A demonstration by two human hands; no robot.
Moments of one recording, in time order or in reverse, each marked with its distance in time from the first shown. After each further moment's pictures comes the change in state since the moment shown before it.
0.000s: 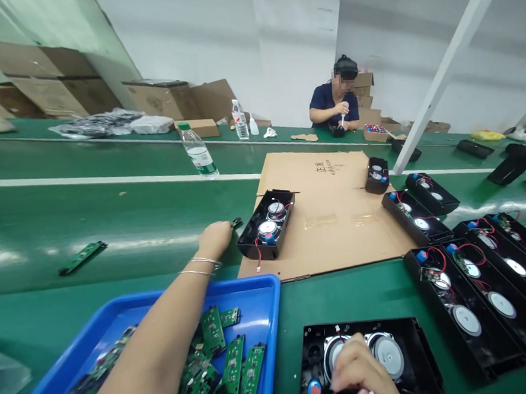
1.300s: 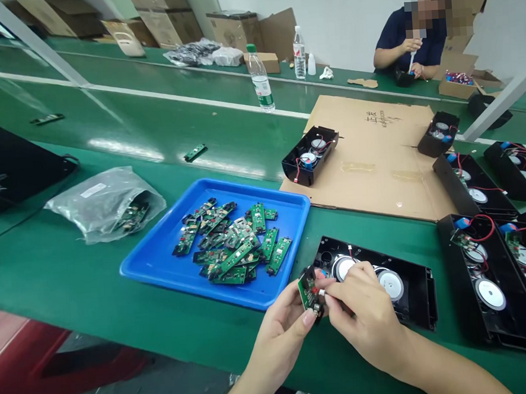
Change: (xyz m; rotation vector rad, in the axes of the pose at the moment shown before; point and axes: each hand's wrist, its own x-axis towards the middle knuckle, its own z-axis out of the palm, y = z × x) left_hand -0.349 0.099 0.053 -1.848 -0.160 -0.152; right_hand 0.022 -0.041 -0.013 -0.207 -0.134 -0.215
